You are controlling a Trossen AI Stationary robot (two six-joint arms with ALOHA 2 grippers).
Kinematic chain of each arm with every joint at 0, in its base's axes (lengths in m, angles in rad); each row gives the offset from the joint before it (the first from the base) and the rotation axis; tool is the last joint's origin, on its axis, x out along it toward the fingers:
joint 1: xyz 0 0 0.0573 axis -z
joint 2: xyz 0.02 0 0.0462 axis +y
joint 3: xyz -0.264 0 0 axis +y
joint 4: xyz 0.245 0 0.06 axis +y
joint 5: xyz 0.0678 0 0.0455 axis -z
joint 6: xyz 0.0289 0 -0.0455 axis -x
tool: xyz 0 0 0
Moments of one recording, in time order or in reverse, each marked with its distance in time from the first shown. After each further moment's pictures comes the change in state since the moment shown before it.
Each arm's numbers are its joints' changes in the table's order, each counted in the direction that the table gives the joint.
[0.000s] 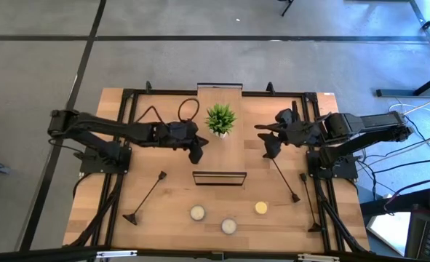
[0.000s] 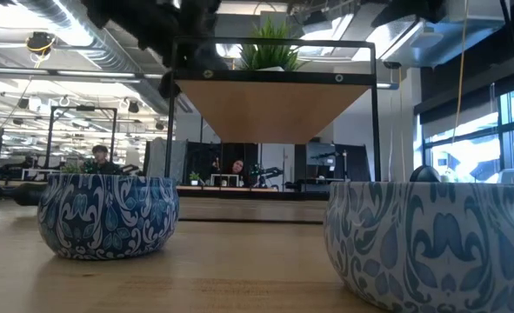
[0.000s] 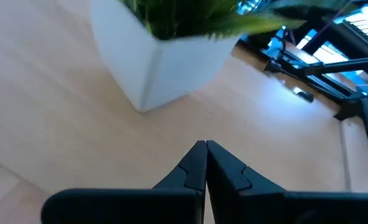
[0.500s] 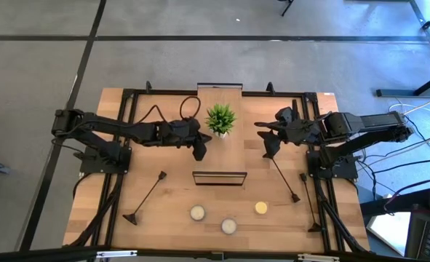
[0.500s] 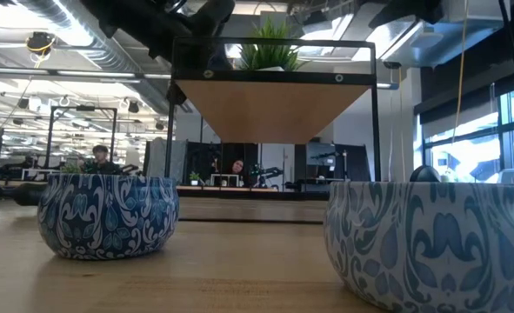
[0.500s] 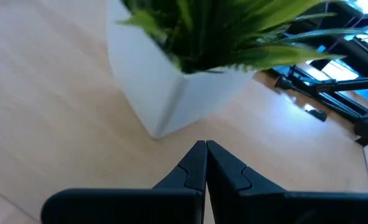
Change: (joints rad) left arm -0.025 0.039 0.000 -0.075 -0.029 -0.016; right arm 0.013 0.000 0.000 -0.006 0.008 0.003
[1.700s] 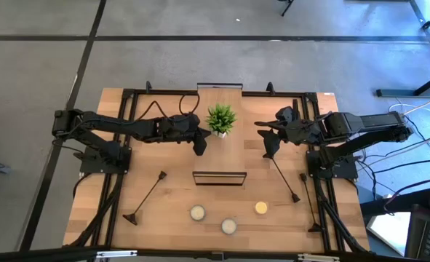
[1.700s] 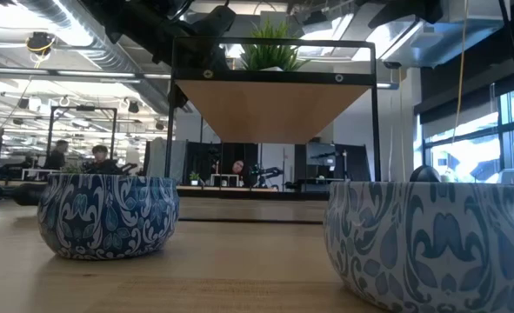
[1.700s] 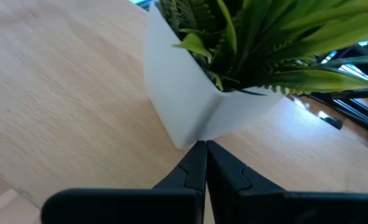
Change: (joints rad) left arm -0.063 0.000 0.000 -0.006 0.019 -0.027; right arm 0.000 0.000 0.000 -0.003 0.026 0.000
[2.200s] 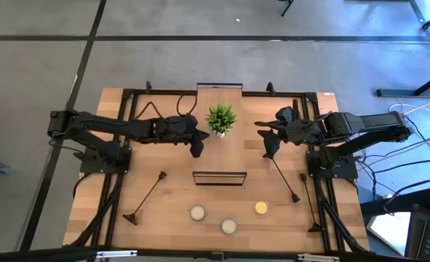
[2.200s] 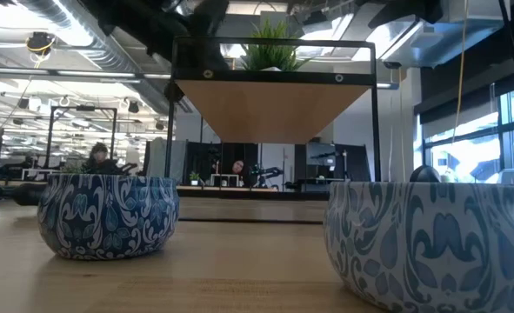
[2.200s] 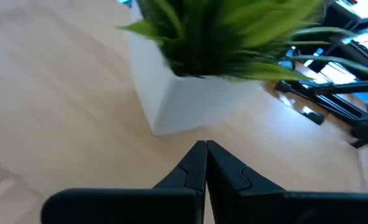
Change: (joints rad) left arm 0.032 -0.066 0.000 0.059 0.001 0.016; right arm 0.000 0.000 0.000 0.000 -0.005 0.000
